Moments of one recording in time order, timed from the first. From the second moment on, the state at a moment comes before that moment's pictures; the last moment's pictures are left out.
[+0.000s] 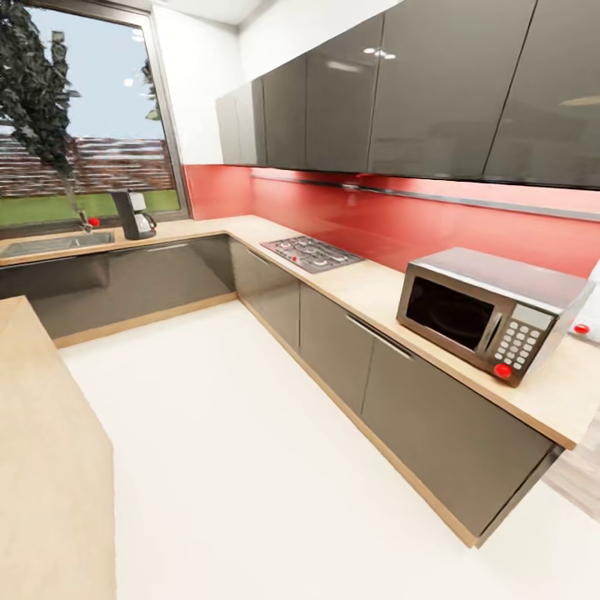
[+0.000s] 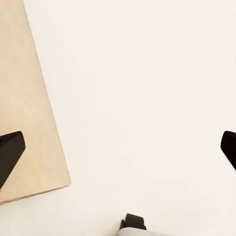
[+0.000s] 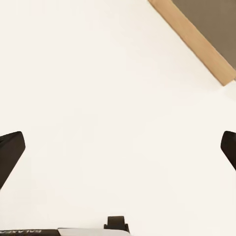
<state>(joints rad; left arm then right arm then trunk) -0.07 0.07 0.14 -0.43 0.13 -0.35 0.00 -0.06 -0.02 -0.03 -0.54 0.01 -0.26 0.00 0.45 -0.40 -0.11</state>
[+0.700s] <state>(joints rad) -0.07 0.07 0.14 -0.43 0.13 -0.35 -0.01 -0.06 -0.02 -0.03 -0.54 0.01 -0.26 0.00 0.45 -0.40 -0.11</state>
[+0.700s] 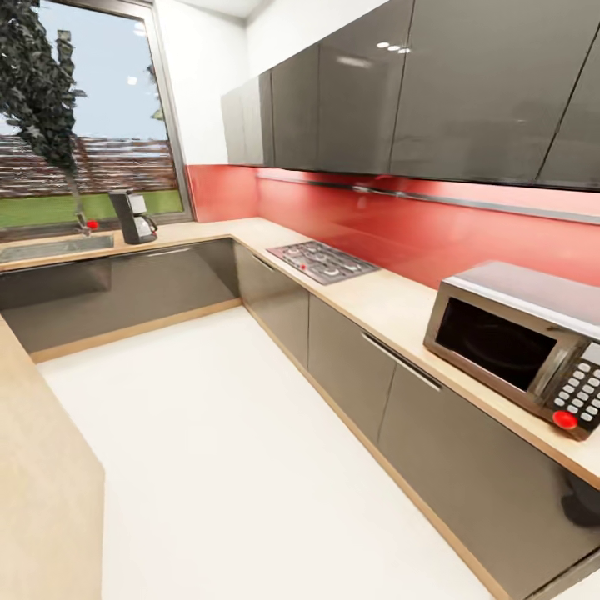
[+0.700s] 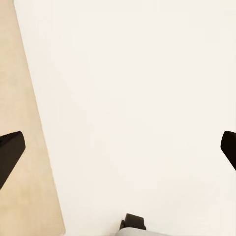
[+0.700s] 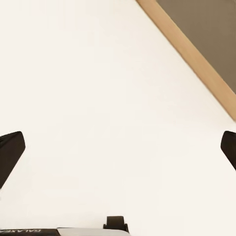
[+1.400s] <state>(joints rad) -0.07 0.08 0.14 -0.39 0.12 -0.47 -0.01 -0.06 -0.02 -0.03 -0.54 0.01 -0.26 0.00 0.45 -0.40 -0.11</state>
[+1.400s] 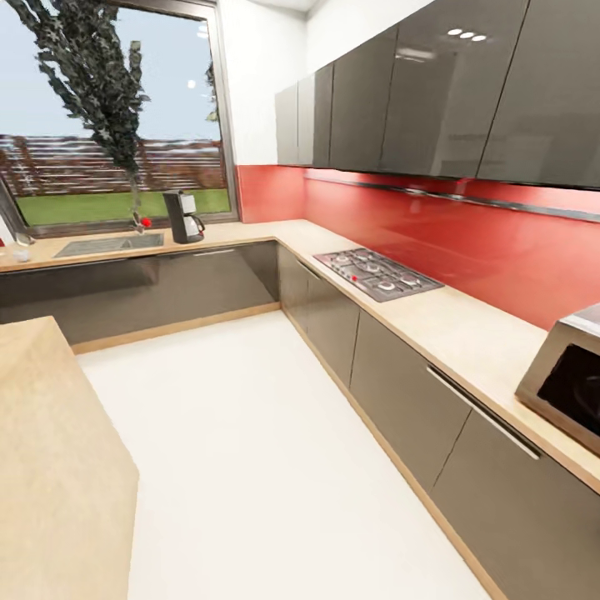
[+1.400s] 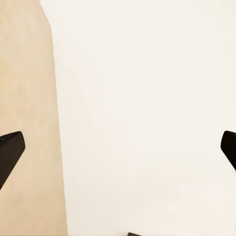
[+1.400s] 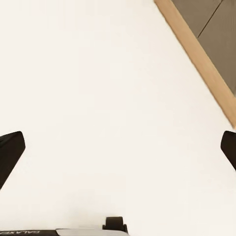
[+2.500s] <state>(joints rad) -0.07 0.07 0.13 -0.39 0.12 -0.47 -0.01 -0.06 -0.02 -0.03 -0.54 0.01 -0.26 0.00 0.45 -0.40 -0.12</state>
